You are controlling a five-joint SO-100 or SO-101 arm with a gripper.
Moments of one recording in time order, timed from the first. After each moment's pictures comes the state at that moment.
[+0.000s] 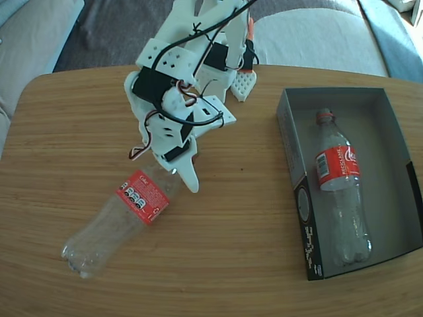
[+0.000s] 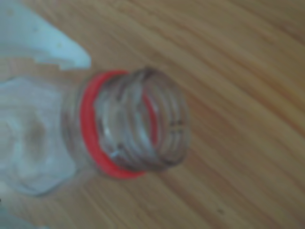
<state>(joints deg) 24.1 96.9 117.9 63.7 -66.9</state>
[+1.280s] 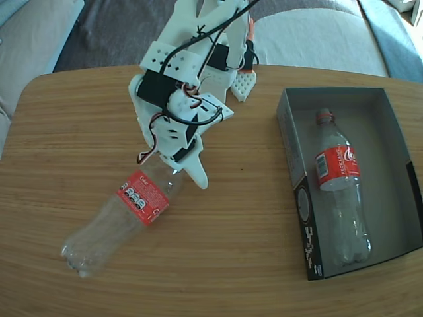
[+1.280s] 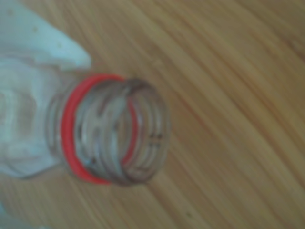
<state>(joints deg) 23.0 96.9 119.3 63.1 -75.1</state>
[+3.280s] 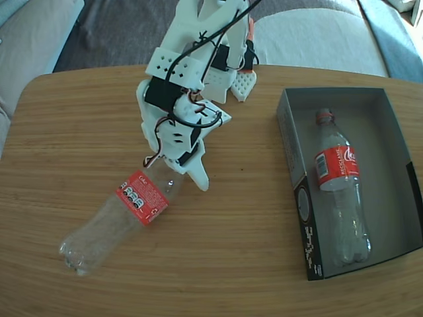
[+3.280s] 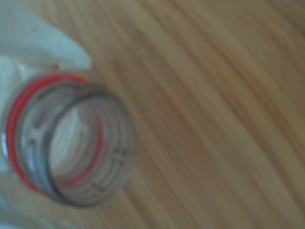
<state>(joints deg) 22.2 96.9 126.0 53.3 -78.0</state>
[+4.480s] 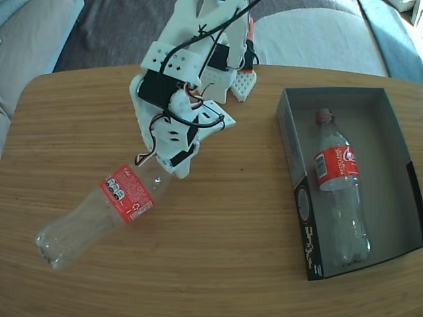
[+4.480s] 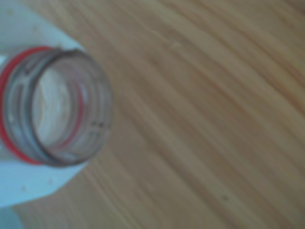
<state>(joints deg) 21.1 96.9 116.3 62.8 -68.7</state>
